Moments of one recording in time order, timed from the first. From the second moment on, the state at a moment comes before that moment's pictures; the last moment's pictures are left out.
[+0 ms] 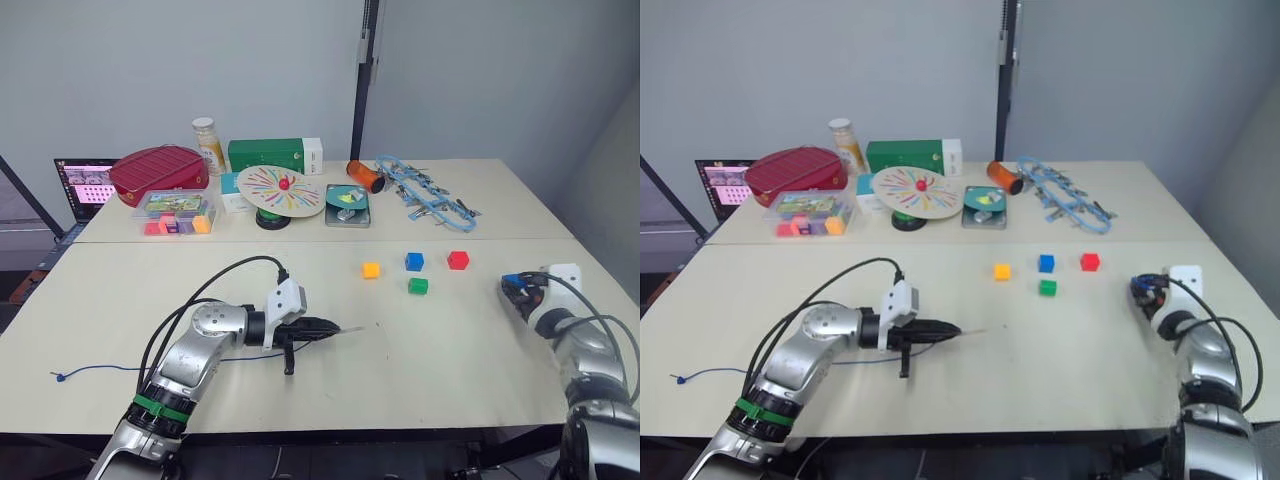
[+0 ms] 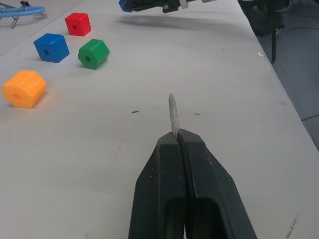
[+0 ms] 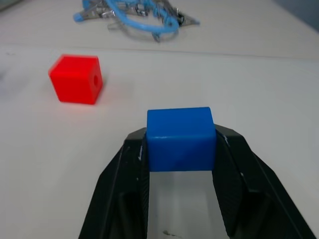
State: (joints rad) left arm -0.48 0.46 -0.22 0.01 -0.28 0.29 -1.13; right arm -0.46 -0.59 -0.37 0.65 0.28 -0.04 0.52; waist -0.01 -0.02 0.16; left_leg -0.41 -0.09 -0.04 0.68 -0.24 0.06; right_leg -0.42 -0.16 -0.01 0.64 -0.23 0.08
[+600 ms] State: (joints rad) left arm -0.54 0.44 -0.24 0.14 -0.30 0.26 -1.25; right arm 0.09 -0.18 -0.14 -0.45 0.40 0.57 0.11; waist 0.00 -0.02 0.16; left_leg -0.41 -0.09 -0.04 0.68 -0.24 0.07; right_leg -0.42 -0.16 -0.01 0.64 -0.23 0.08
